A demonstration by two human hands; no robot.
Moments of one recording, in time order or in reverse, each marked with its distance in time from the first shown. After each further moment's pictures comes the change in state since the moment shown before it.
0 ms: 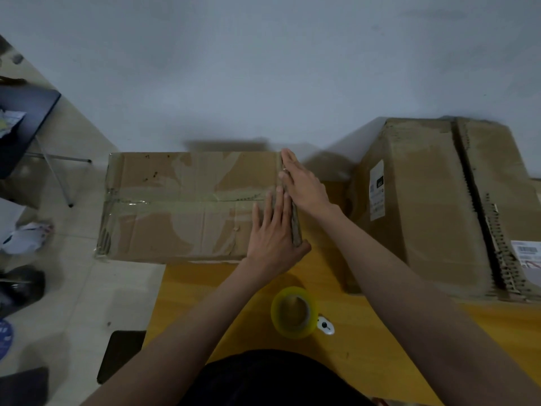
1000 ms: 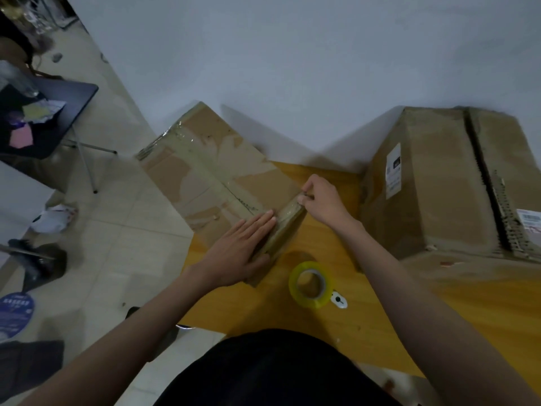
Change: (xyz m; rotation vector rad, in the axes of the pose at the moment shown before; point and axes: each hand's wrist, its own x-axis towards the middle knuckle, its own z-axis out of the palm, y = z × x) left_hand -0.149 -0.102 -0.014 -0.097 -0.032 0.294; right_hand -0.106 -0.050 0.022 0.102 -0.004 0.136
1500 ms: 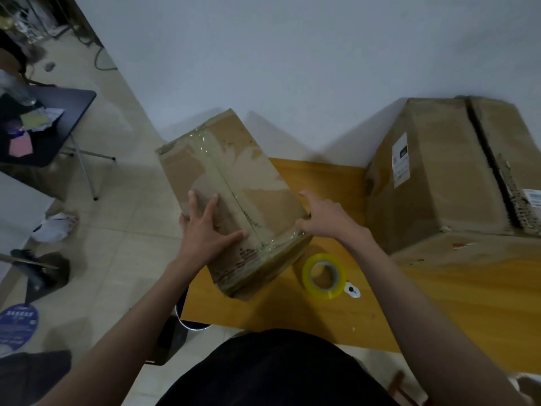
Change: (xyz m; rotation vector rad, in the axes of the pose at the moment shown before) left_hand -0.041 -0.055 -0.024 -0.296 0.192 -0.746; right_hand -0.052 -0.033 0.019 -0.286 -0.287 0.011
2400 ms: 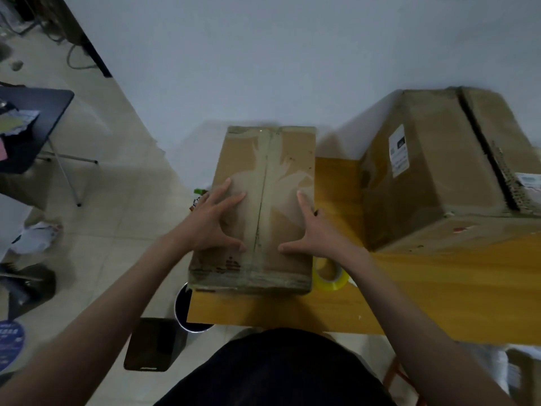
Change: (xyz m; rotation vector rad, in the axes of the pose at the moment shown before) left_hand 0.041 -0.021 -0.033 0.221 -0.327 0.431; right_hand -0.022 -0.022 0.055 0.249 -0.005 0.117
